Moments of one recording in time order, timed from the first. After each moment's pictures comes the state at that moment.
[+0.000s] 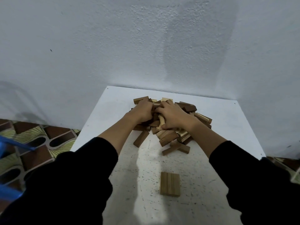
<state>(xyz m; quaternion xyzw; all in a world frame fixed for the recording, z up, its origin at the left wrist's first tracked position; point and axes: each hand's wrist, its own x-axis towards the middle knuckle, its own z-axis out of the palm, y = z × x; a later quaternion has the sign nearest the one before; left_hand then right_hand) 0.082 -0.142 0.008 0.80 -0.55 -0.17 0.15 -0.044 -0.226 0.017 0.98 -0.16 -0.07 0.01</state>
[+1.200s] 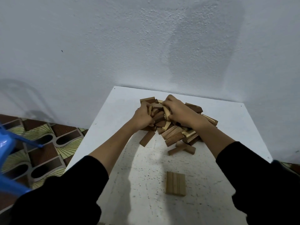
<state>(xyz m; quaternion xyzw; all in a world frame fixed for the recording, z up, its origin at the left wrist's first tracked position) 0.074 -0.098 0.008 0.76 -0.37 -0.32 0.44 -0.043 -0.223 0.032 0.97 -0.18 0.03 -0.16</state>
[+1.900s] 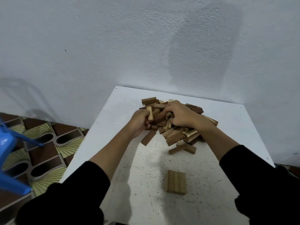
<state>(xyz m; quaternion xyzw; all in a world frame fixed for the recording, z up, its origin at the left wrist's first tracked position) 0.070 -0.090 -0.004 0.62 -0.16 -0.43 0.63 -0.049 -0.215 0.036 0.97 -0.17 0.01 -0.18</state>
